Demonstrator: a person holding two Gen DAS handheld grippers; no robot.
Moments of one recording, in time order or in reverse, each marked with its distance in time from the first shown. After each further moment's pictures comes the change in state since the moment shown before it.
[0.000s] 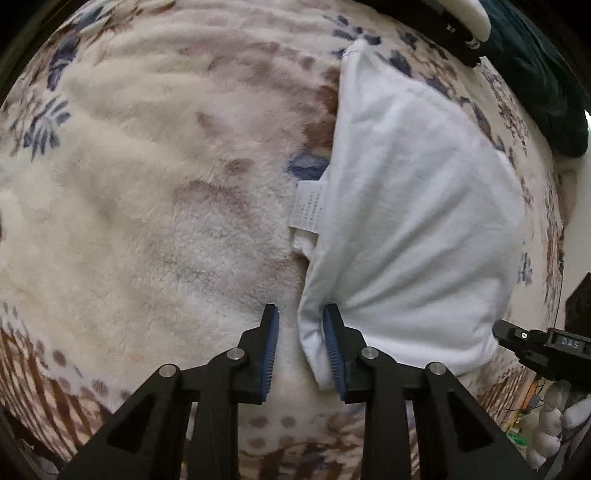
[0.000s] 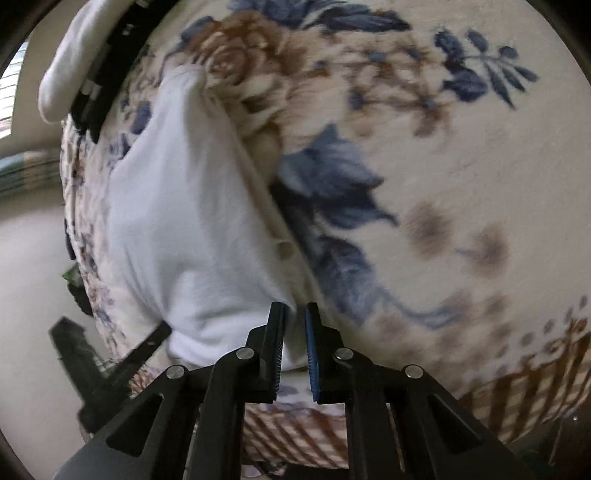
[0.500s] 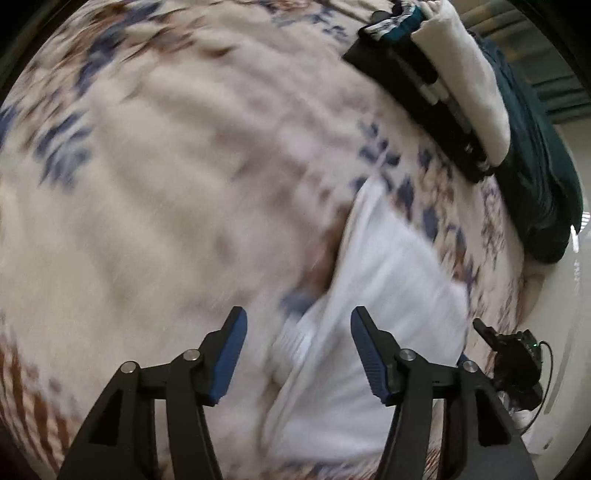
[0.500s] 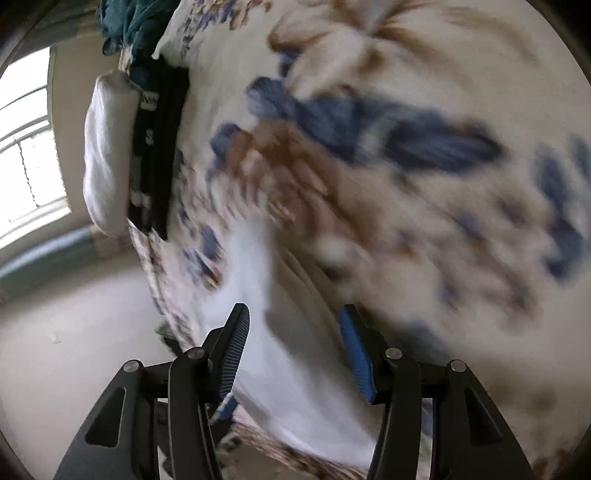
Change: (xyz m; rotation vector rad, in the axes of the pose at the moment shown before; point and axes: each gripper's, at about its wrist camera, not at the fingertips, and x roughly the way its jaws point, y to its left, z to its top) left arm -0.023 0.023 0.071 -0.268 -0.155 -0.187; right arm -0.011 -0.008 0.108 0.189 -0.089 0.411
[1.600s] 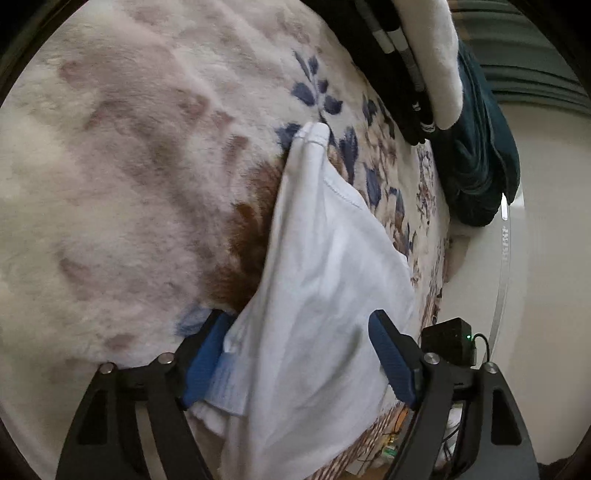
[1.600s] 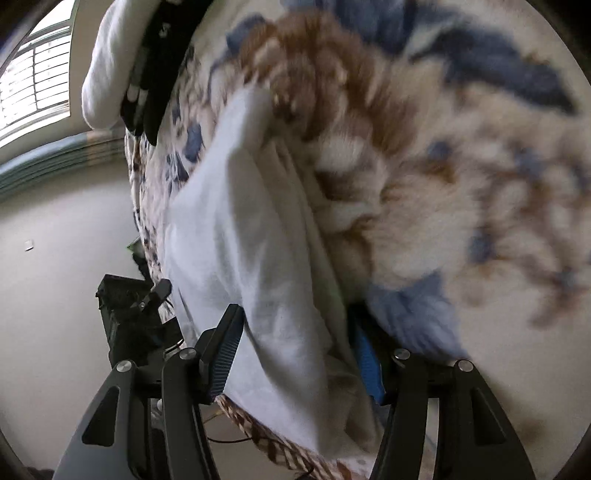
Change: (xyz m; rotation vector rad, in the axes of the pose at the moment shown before) left arm 0.049 0.019 -0.007 0.057 0.196 -0.372; right arm 0.041 -0.003 -0.024 -0.267 0.230 -0.097
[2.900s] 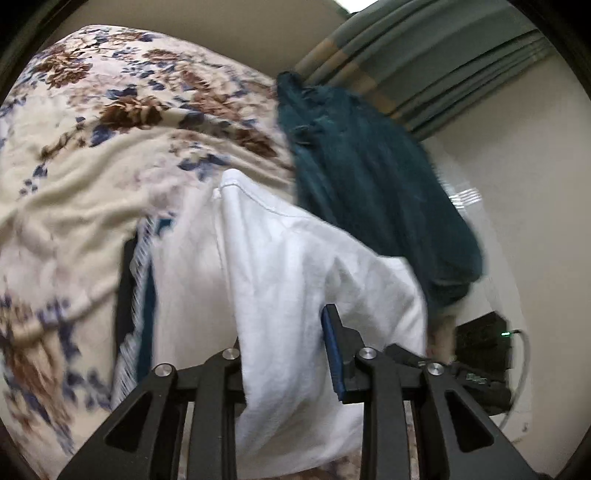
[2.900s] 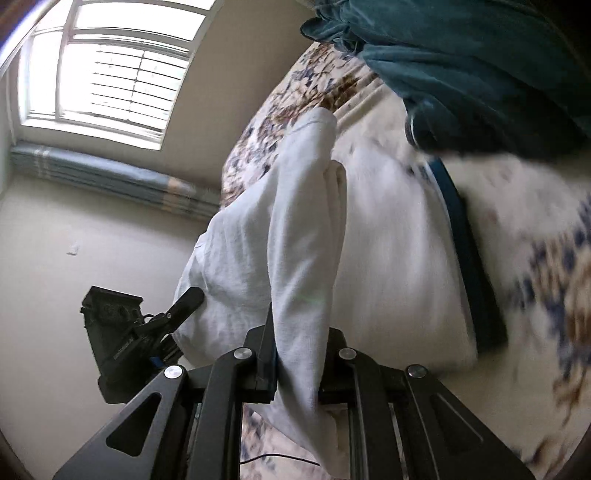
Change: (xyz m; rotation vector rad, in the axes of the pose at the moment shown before) left arm -0.069 -0.259 0.338 0.389 -0.314 0.080; right arm -0.098 0.308 0.298 -0.319 -0.370 0.094
